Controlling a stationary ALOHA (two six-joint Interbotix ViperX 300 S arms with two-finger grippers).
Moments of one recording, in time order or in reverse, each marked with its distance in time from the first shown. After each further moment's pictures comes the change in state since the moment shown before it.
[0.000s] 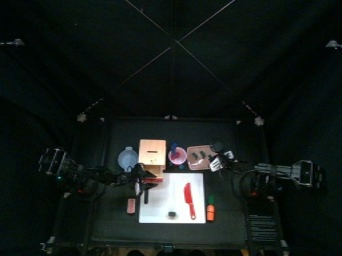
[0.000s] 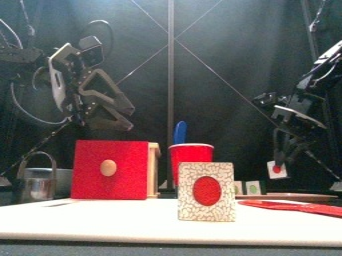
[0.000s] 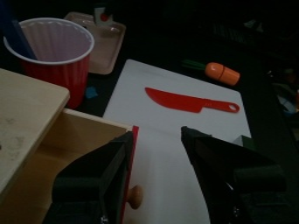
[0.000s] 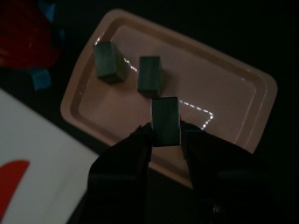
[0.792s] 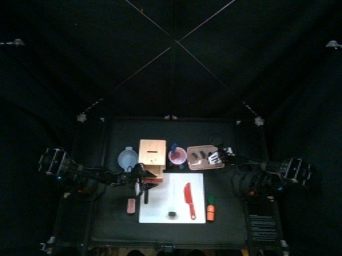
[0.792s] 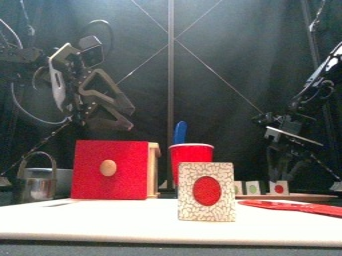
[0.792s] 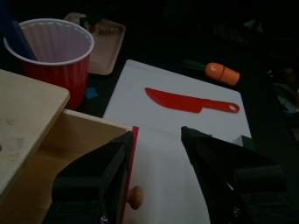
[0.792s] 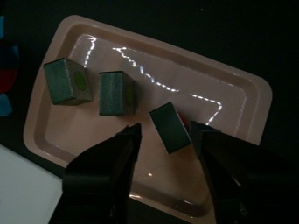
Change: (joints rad) left arm 0.000 -0.003 -0.005 0.002 -0.002 0.002; right arm -0.043 0.107 0.000 0.008 -0.052 0.000
